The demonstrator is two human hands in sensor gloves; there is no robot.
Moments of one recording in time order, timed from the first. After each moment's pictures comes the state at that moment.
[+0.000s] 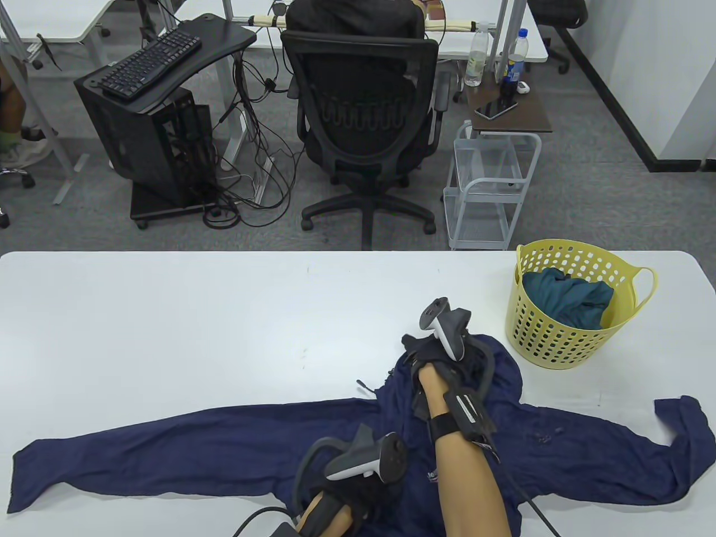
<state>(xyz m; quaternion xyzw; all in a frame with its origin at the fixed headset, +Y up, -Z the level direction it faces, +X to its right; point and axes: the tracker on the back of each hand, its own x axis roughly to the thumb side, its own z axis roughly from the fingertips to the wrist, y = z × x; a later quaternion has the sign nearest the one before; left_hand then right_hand) -0.022 -0.771 -0.280 -0.28 -0.23 -0.04 0.93 0.125 -0.753 -0.472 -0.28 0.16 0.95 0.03</state>
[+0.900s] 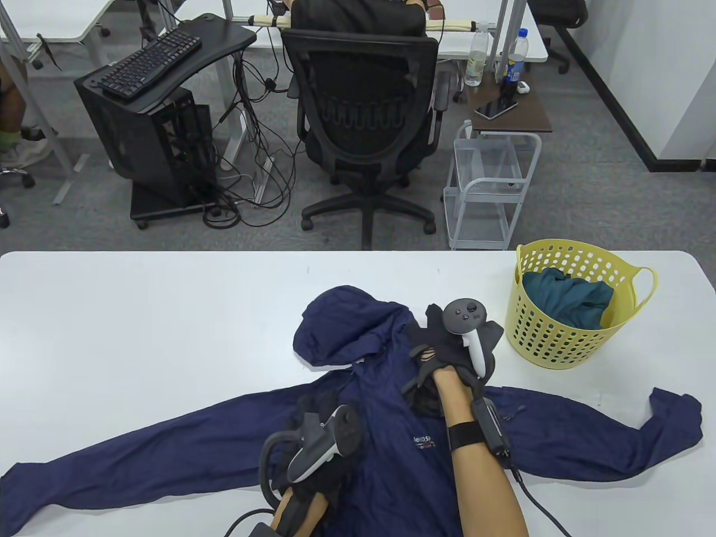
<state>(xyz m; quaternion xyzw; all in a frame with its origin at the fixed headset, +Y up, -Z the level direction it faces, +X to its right) -0.104 -0.744 -0.309 -0.14 0.00 0.04 0.99 0.134 -0.715 -0.446 -0.15 0.04 0.93 0.34</state>
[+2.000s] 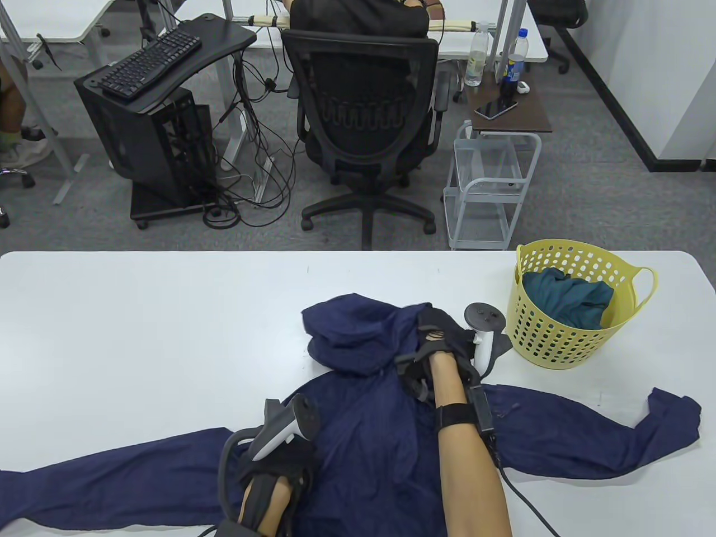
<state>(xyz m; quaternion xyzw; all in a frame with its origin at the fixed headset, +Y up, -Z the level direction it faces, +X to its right) -0.148 -0.746 -0.309 -0.32 0.03 0.02 0.95 0.172 -0.756 -0.466 -0.29 0.07 0.86 0.41</state>
